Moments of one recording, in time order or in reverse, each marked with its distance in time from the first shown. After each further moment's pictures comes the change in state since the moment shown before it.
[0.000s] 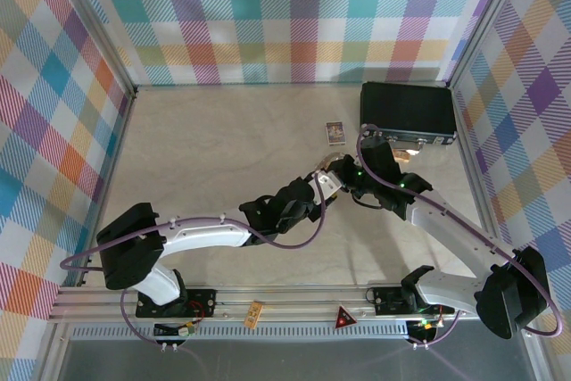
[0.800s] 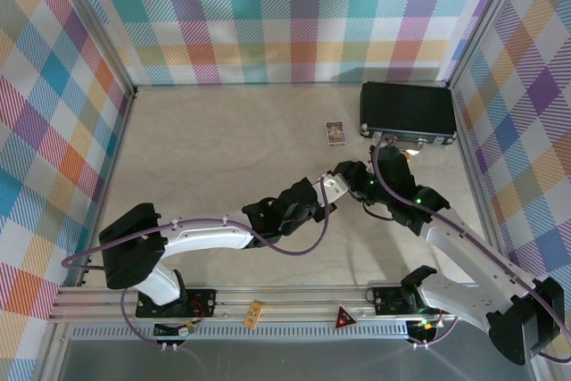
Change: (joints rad) left arm -0.016 0.006 0.014 0.053 -0.003 0.071; right arm -0.002 -0.192 -0.076 -0.045 0.043 -0.017
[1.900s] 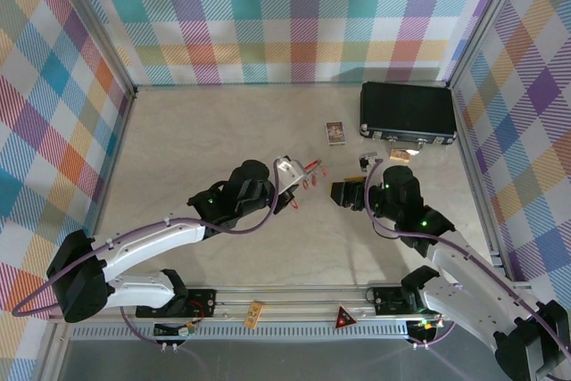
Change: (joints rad) left arm 0.237 -0.330 -0.083 -0.369 0.315 -0.014; right arm -0.035 -0.146 -0.226 0.248 -0.110 -0.653
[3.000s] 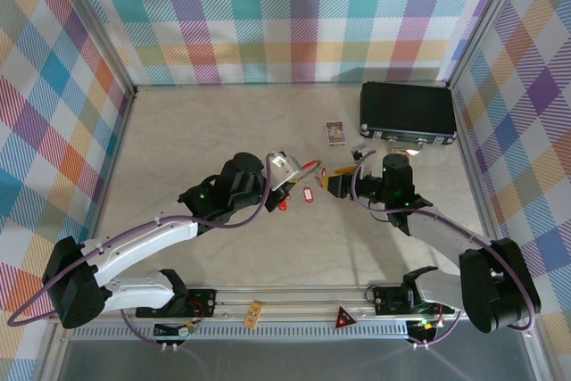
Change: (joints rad) left arm 0.051 -0.036 0.040 -0.081 0.114 -0.002; right arm -0.214 0.393 -0.087 0.513 -0.394 -0.095
